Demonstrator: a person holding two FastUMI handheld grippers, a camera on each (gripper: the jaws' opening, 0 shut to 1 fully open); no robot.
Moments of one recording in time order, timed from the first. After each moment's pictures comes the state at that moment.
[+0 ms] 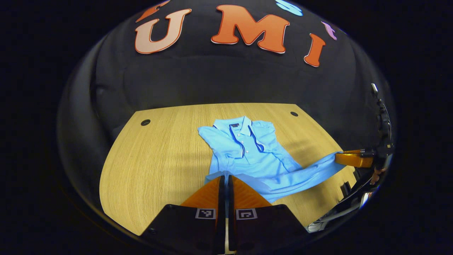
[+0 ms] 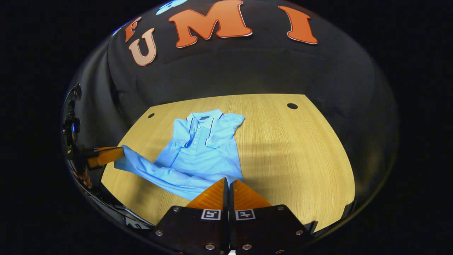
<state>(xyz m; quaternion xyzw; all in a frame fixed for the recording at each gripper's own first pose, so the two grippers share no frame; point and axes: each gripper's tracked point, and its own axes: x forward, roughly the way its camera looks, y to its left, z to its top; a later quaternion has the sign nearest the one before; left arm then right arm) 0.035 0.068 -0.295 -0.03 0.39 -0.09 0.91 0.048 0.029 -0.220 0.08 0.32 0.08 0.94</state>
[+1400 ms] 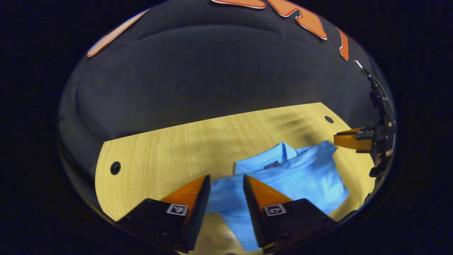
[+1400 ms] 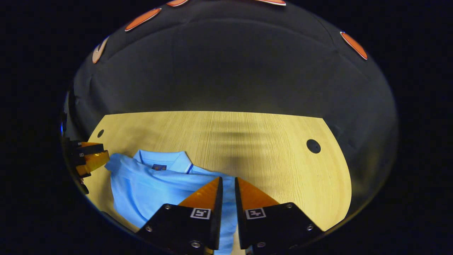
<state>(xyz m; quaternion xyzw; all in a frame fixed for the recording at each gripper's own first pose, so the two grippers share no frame) 0.309 0.090 -0.417 0.01 0.43 -0.13 0.89 0.339 0.032 -0.266 0.00 0.35 0.00 0.94</state>
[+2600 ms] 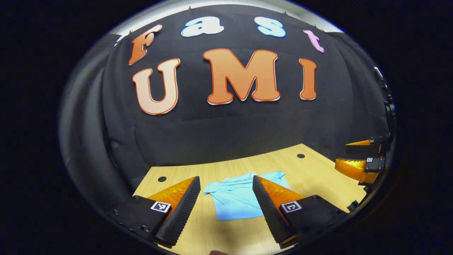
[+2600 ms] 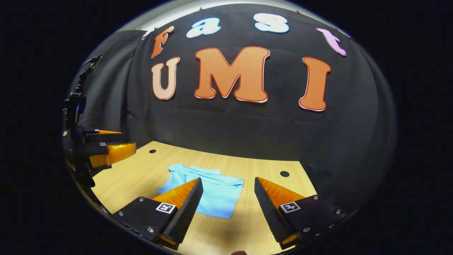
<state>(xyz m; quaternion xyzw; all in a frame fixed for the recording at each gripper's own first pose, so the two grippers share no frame) 0.067 0.042 -0.139 0.03 0.19 -0.04 0.98 0.049 0.020 -0.072 0.00 0.08 0.06 0.99</state>
